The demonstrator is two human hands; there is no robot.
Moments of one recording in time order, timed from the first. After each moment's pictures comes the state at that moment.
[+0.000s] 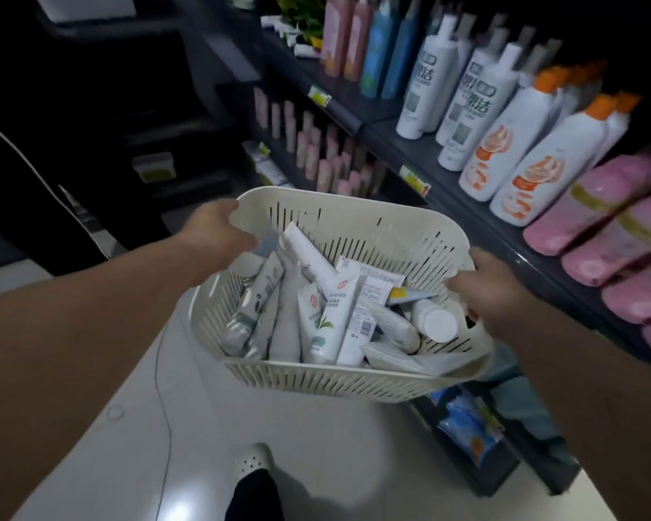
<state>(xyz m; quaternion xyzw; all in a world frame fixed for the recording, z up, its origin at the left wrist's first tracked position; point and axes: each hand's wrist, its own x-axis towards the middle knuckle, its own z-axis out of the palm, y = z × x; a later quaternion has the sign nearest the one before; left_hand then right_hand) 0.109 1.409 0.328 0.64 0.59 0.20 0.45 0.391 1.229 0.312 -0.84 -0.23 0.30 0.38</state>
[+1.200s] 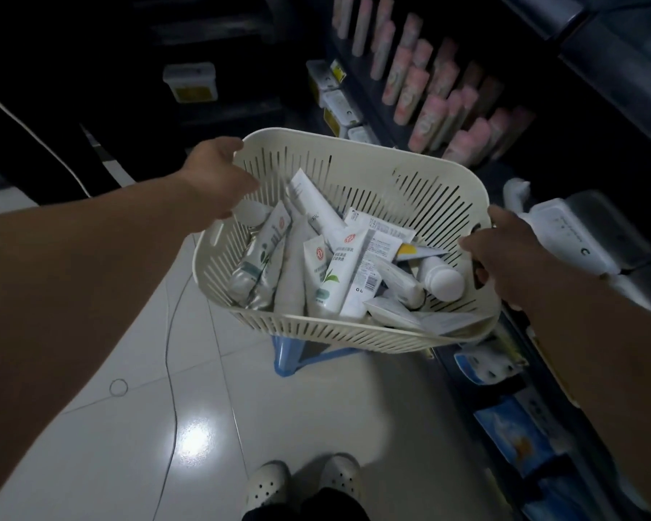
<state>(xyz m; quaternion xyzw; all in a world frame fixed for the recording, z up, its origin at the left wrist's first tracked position) 0.093 1.650 0.118 0.55 0.67 0.23 0.45 0.395 1.514 0.099 -0.84 -0.29 0.34 0.31</state>
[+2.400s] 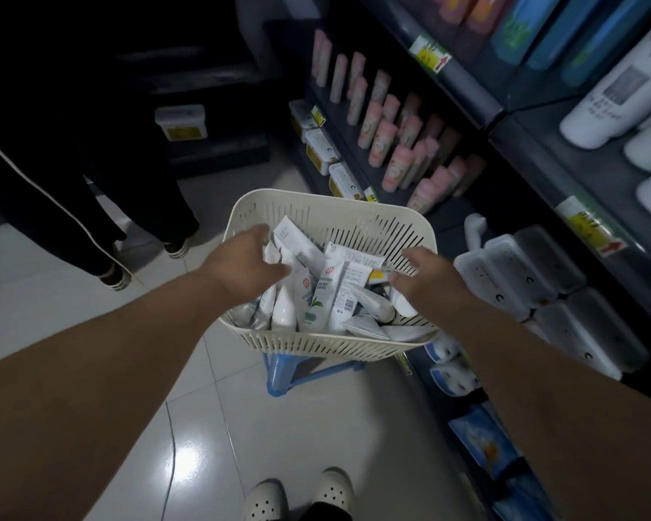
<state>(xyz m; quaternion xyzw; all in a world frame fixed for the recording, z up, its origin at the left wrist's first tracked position) 0.104 1.606 0.174 0.73 0.59 0.05 0.34 0.339 1.514 0.175 -0.82 -0.44 0.30 0.18</state>
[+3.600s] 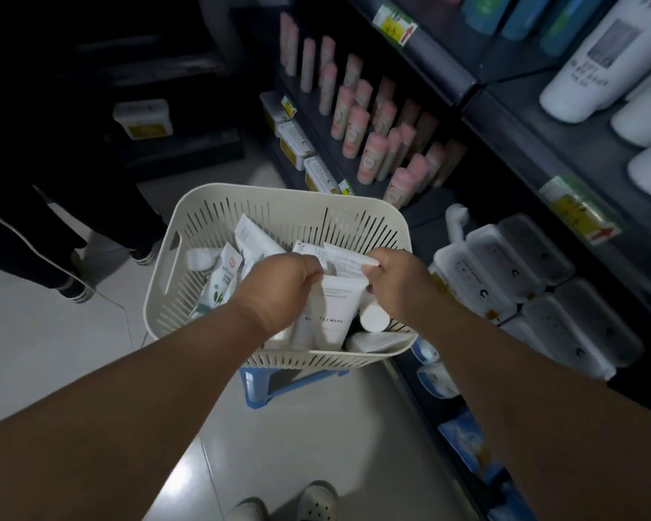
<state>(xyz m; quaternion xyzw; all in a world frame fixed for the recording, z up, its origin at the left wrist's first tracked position) 0.197 1.584 0.123 0.85 0.44 0.08 0.28 0.375 1.534 0.123 -0.80 -0.47 0.32 0.19</state>
